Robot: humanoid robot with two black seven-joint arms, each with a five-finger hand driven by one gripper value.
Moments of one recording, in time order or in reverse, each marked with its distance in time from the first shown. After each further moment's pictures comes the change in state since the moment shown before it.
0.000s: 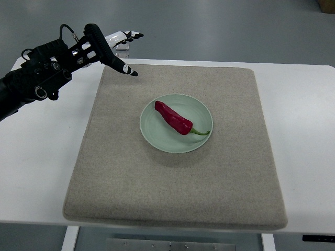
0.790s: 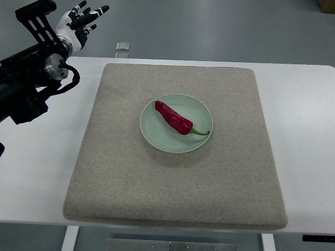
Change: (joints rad) left arm 0.004 -0.024 -0.095 0.001 -1.333 0.187 0.137; right arm 0.001 0.000 0.000 0.000 0.001 0.000 0.000
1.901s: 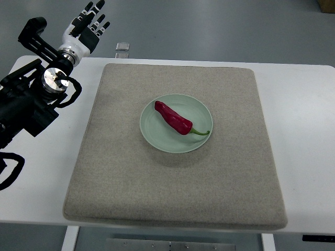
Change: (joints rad) left arm 0.096 -0.077 -0.205 0.142 -0.072 -0.365 -0.015; right arm 0.000 0.000 0.000 0.000 0.000 0.000 0.000
